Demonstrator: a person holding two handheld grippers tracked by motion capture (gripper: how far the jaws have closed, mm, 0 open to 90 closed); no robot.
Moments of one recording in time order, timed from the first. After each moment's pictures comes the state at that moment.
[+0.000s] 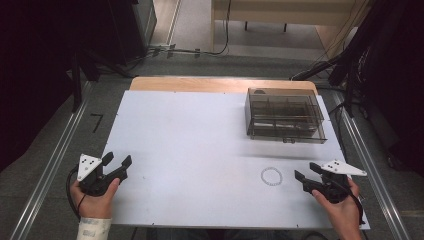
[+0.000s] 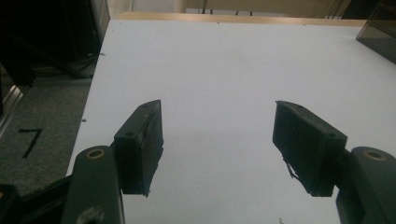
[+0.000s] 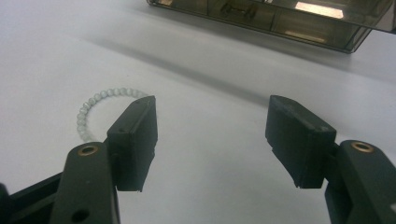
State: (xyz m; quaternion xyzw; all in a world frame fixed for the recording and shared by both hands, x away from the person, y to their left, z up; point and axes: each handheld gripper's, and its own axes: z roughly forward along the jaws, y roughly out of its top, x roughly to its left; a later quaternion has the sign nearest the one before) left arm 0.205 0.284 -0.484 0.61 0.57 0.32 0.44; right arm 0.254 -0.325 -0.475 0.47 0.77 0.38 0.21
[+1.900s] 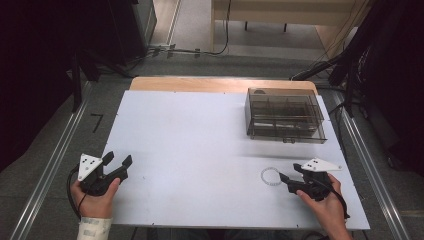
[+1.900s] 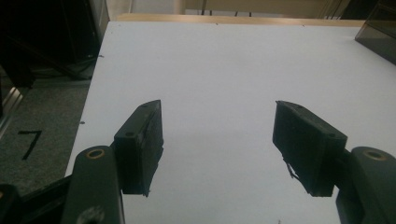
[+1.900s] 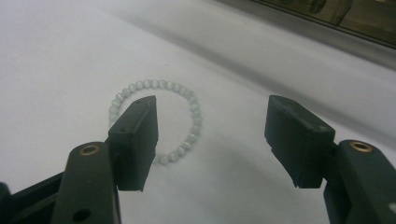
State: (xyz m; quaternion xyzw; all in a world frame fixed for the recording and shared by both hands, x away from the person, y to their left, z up) left arm 0.205 0.283 -0.484 0.61 0.57 0.32 0.44; right arm 0.264 -0.288 -0.486 0.43 0.81 0.35 0.19
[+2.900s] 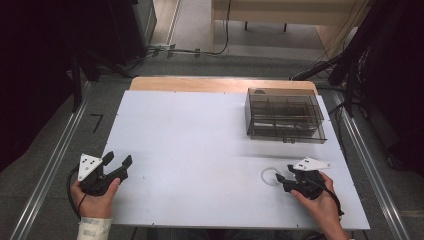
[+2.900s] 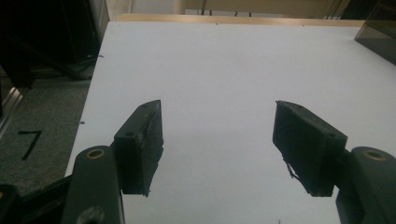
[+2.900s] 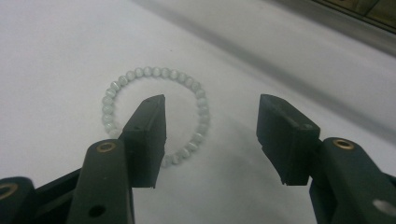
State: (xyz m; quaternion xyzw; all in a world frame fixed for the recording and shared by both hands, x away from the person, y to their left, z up) left arm 0.205 0.283 -0.484 0.61 0.57 0.32 0.45; right arm 0.271 -0.278 -0.496 0.42 0.83 0.32 0.19
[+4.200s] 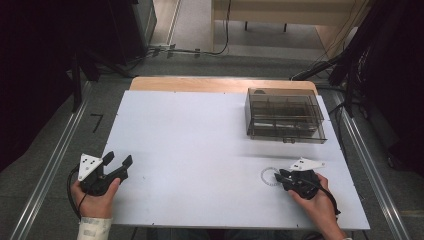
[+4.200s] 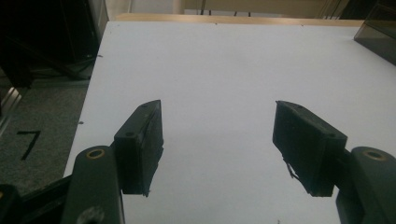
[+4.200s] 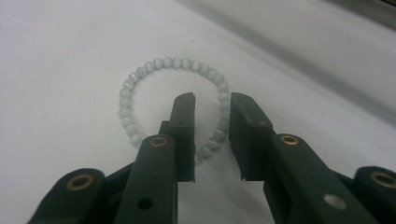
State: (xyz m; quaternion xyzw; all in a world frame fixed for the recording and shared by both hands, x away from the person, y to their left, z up) left arm 0.205 0.283 -0.484 0.61 0.57 0.32 0.45; right arm 0.272 -0.270 -0.500 0.40 0.84 0.31 0.16
